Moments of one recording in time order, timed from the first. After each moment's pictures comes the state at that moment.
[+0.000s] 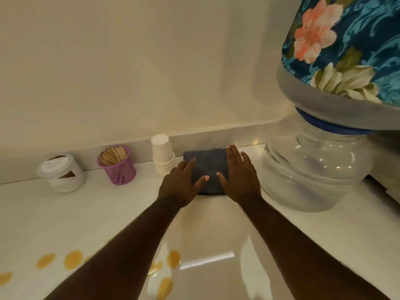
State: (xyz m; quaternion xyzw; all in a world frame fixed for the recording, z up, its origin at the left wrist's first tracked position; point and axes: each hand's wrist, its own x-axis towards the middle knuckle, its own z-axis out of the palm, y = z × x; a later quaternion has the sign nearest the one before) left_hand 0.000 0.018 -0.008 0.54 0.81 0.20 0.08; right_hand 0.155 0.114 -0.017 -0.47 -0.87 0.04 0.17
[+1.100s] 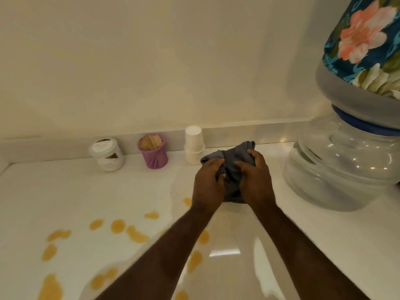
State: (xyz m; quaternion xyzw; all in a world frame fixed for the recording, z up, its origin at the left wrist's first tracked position) left_hand 0.040 -0.049 0.030 0.47 0.75 0.44 0.11; right_hand 0.142 0.042 0.010 -0.42 -0.79 0.31 0.32
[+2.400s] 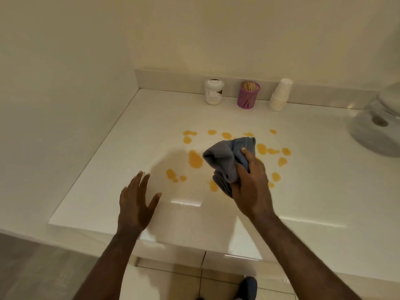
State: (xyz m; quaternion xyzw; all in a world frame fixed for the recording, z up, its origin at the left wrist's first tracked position) left_hand -0.083 -0.626 -0.048 0.32 0.92 0.21 -0.01; right_hand 0.109 -0.393 0.025 -0.25 -0.90 0.14 0.32
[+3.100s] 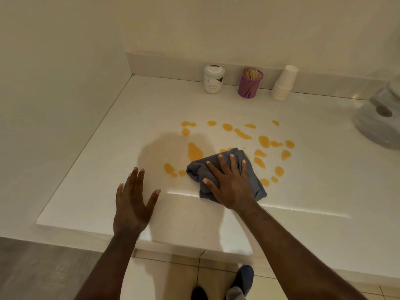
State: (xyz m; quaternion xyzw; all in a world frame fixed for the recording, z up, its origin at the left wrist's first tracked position) left_hand -0.090 -0.630 -0.077 0.29 0.92 0.25 0.03; right_hand 0.063 -0.383 -0.047 -0.26 -0.96 0.07 0.00
